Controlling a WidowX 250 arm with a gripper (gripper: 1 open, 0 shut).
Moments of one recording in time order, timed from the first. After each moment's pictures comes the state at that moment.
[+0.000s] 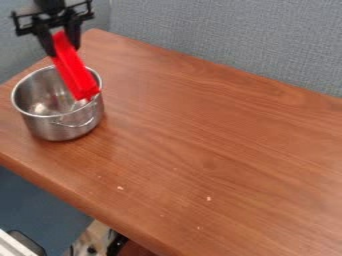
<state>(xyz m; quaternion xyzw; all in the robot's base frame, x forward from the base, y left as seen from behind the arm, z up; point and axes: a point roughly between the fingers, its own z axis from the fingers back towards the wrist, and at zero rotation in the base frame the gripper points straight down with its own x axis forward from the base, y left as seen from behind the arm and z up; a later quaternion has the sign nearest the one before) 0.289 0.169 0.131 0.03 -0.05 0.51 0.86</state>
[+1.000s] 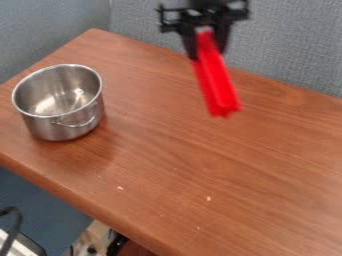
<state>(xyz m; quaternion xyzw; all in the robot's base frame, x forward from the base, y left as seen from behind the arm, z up) 0.321 -0.027 0.148 -0.02 -0.05 0.33 0.94</state>
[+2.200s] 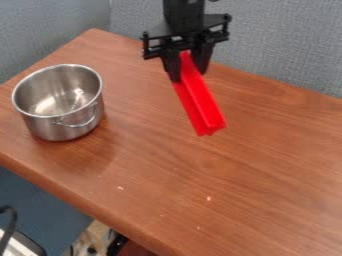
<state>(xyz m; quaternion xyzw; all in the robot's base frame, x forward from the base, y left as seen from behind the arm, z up) 0.305 0.009 0.127 0.00 -0.06 0.44 0.89</state>
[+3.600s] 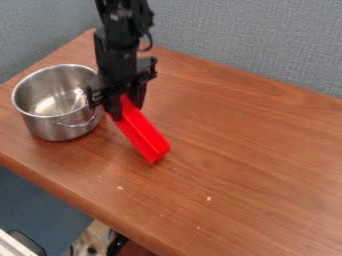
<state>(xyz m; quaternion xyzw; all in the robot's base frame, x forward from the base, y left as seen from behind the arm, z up) 0.272 0.078 0.059 0.05 -0.07 0.58 0.81</state>
